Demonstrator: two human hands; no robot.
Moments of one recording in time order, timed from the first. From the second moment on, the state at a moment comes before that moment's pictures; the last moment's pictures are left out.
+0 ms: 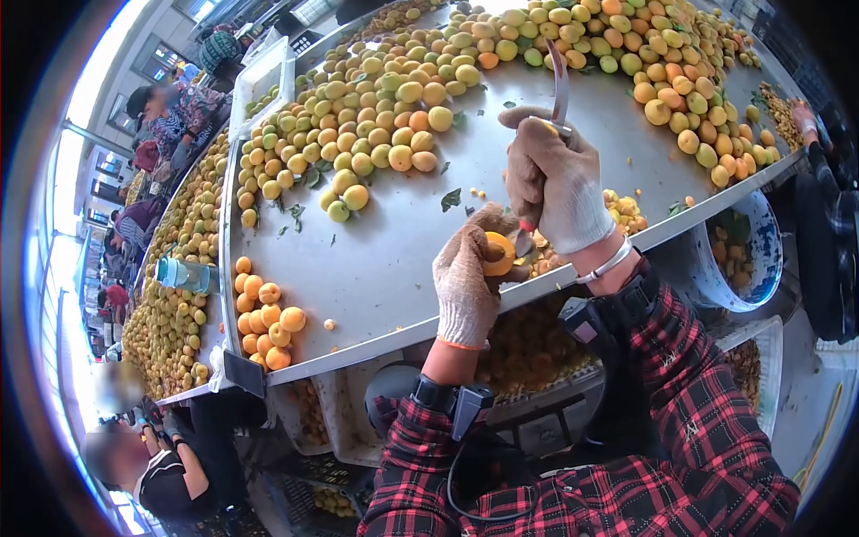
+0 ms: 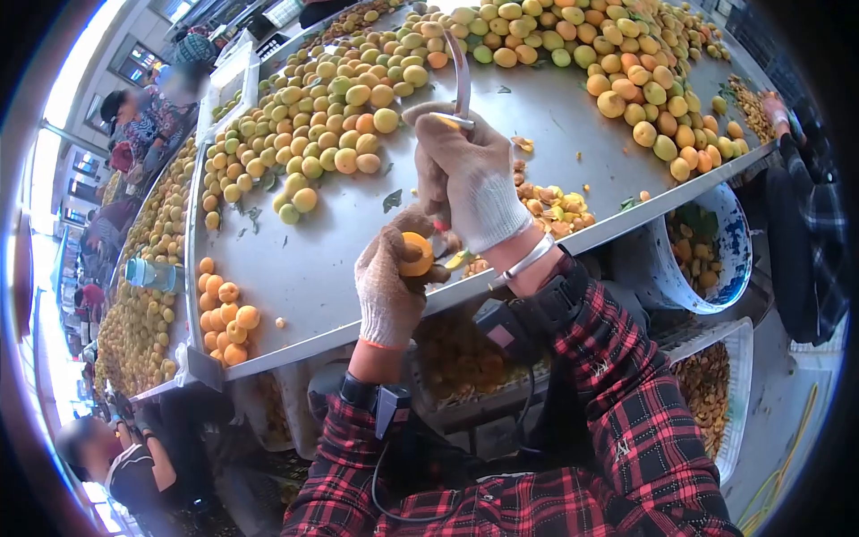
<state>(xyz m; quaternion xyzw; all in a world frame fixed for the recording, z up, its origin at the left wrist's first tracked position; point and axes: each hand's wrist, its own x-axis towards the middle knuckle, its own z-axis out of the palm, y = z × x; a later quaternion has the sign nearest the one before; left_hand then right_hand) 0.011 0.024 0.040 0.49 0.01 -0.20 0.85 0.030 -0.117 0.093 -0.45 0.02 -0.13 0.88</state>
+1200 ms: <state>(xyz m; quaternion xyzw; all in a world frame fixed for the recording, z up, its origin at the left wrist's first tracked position) -0.004 0.021 0.010 0.76 -0.36 -0.01 0.53 0.012 -0.113 0.093 -0.44 -0.21 0.04 0.87</state>
